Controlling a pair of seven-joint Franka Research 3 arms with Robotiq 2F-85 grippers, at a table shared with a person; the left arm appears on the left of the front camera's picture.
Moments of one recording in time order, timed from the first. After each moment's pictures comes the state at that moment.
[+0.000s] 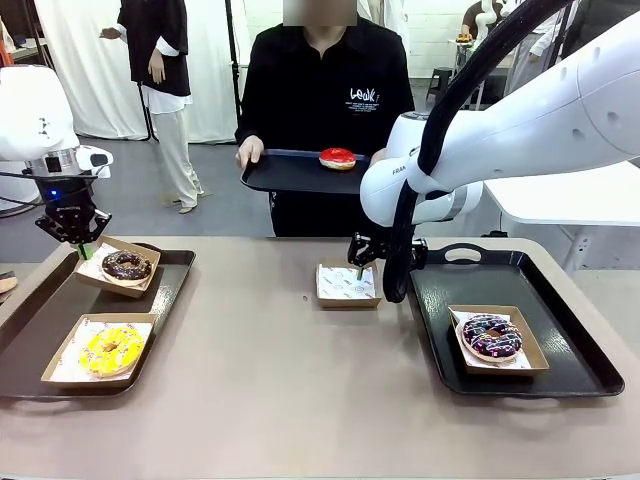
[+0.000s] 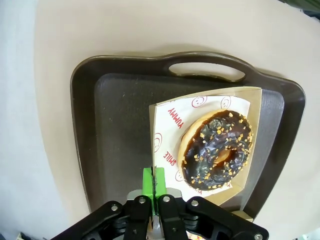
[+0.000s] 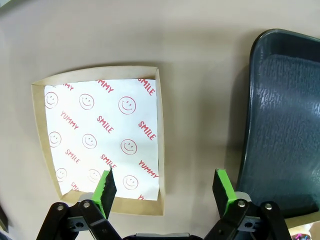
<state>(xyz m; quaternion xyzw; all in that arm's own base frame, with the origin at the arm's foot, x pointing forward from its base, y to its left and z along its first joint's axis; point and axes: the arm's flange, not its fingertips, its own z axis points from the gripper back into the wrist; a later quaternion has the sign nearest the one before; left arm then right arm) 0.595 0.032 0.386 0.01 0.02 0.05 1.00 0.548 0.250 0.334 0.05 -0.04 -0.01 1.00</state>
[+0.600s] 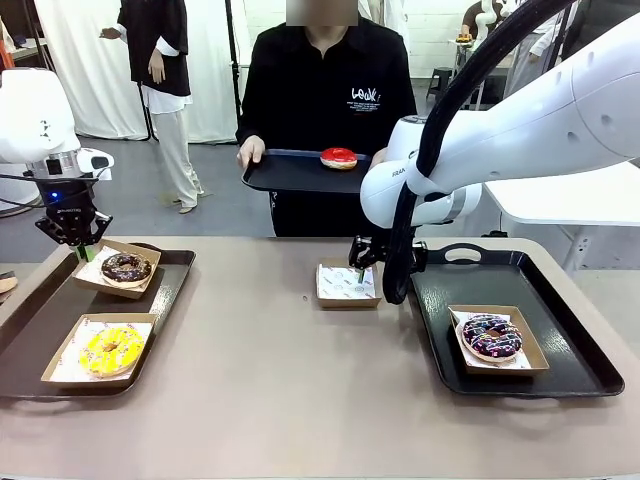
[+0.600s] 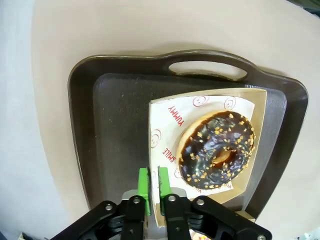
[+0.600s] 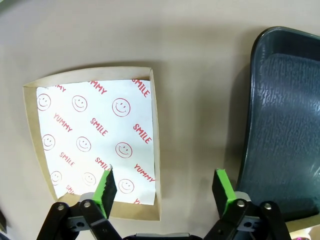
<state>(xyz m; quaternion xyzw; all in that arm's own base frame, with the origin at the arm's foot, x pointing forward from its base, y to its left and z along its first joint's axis) 0.596 0.033 0.382 0.01 0.02 0.05 1.00 0.551 0.248 0.326 0.05 -0.03 -0.01 1.00</state>
